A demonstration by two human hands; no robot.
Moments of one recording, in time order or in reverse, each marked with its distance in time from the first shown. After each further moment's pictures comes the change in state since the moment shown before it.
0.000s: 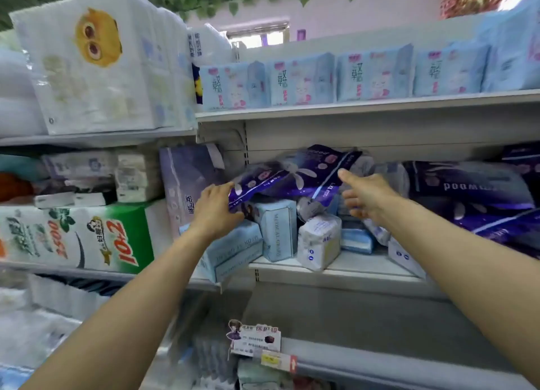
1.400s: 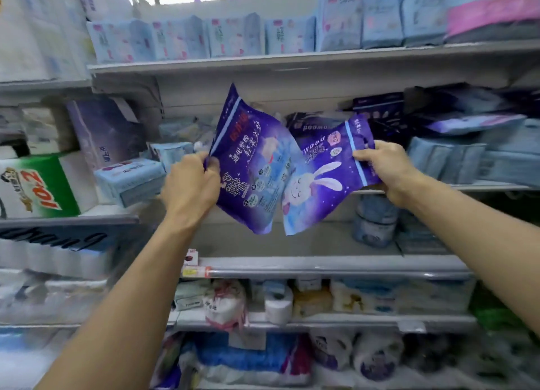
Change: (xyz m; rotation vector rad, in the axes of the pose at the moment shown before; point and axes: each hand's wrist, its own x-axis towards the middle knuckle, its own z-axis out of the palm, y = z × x) left_hand -0.225 0.246 -0.033 -0.294 0.154 -0.128; right_hand -0.175 0.049 -0.277 0.070 0.056 -0.156
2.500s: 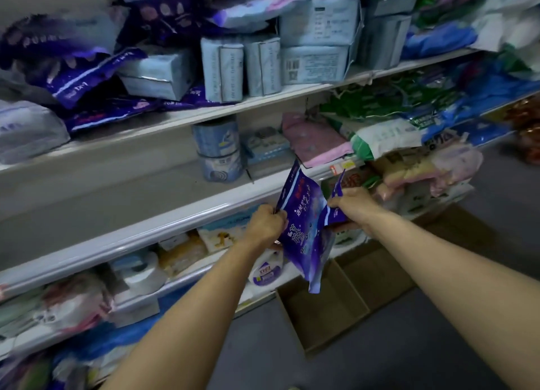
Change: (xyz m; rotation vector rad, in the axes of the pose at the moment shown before) left_hand -0.251 0.215 0.362 -0.381 -1.244 -0.238; right_hand -0.078 0.204 -0.321 -0.217 0.332 0.666
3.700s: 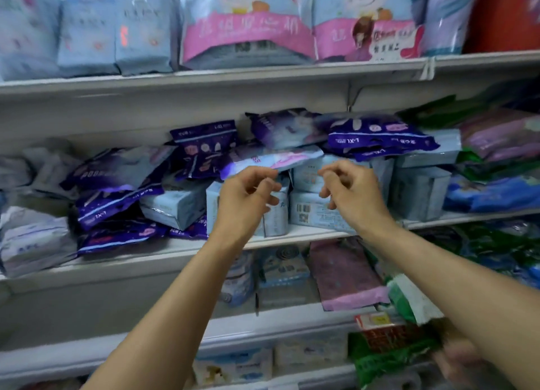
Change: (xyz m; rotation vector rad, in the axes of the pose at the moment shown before) left_hand 0.055 0.244 -0.072 -0.218 0.618 0.762; right_hand 0.118 -0.241 -0.070 0.007 -0.001 -1.059
